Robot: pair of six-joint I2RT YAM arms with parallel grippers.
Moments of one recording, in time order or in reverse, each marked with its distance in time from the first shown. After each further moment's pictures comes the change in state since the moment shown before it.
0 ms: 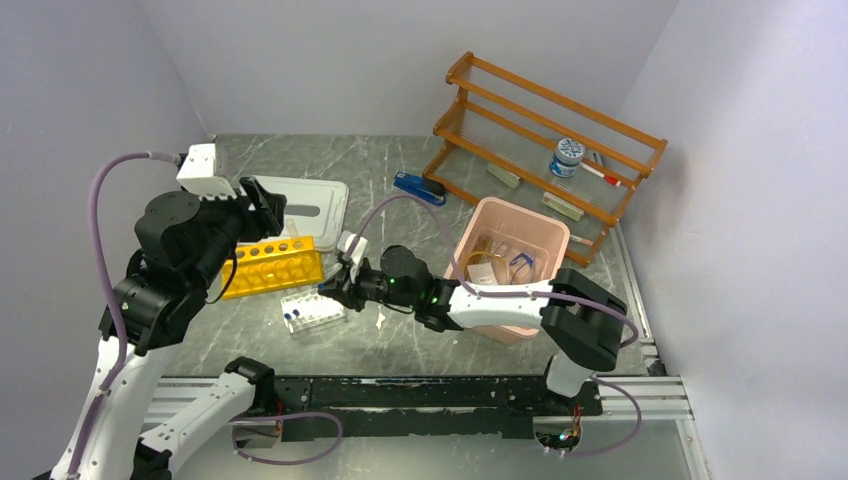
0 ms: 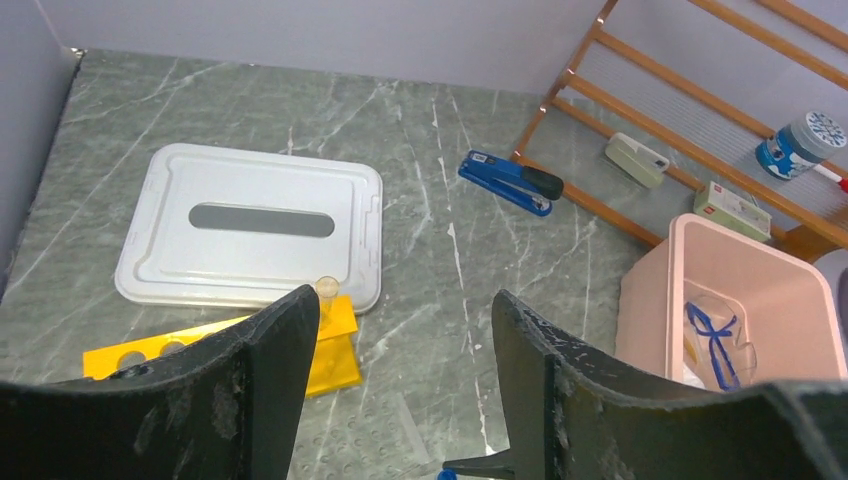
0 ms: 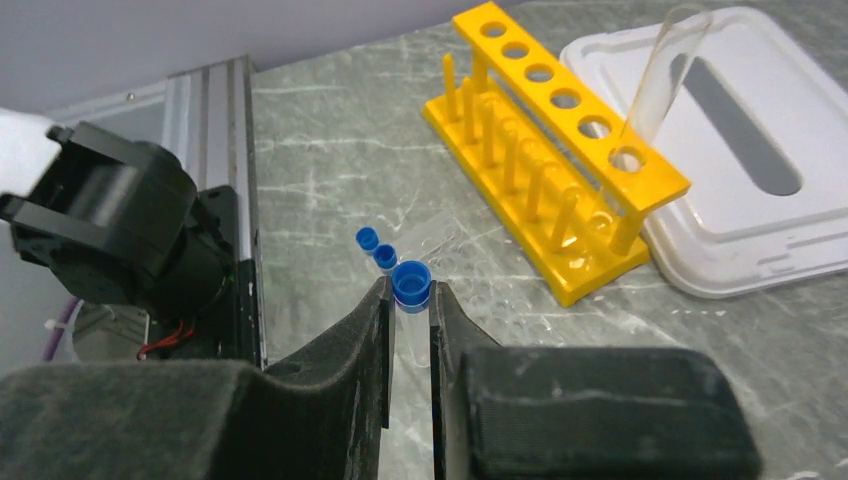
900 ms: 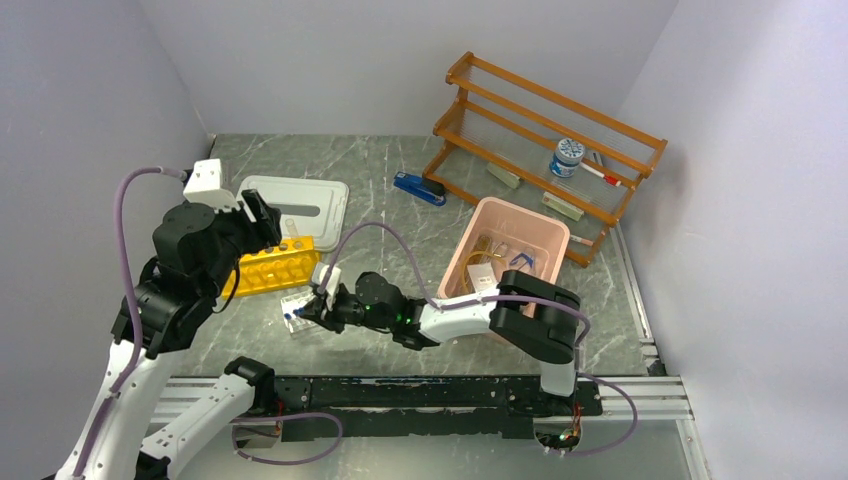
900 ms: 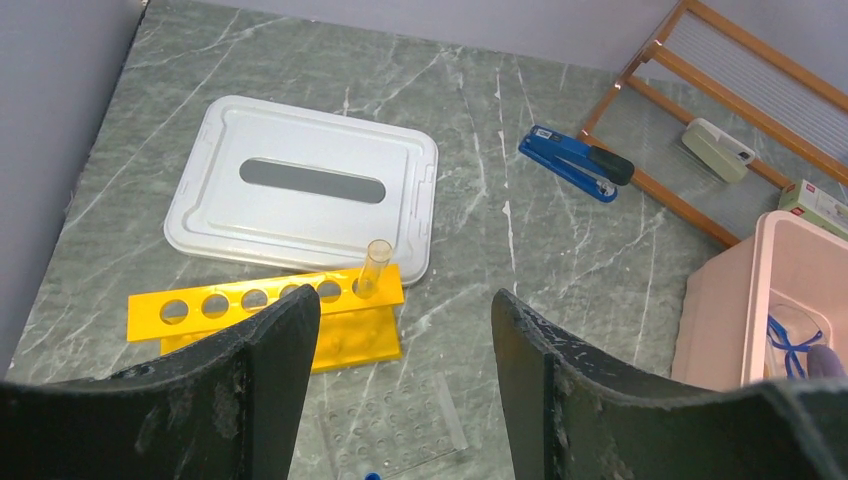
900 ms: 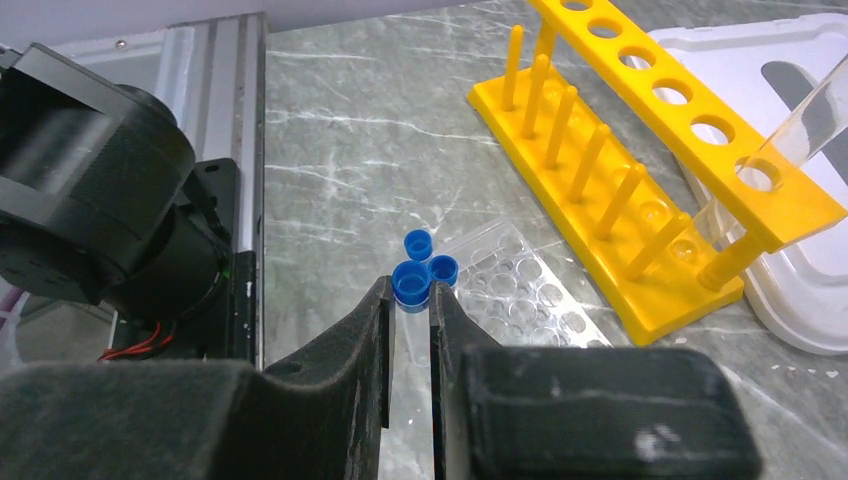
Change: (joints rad) left arm 0.000 -0.048 -0.119 -0.010 -0.113 -0.011; right arm 0.106 0.235 0.042 0.183 0.039 -0.072
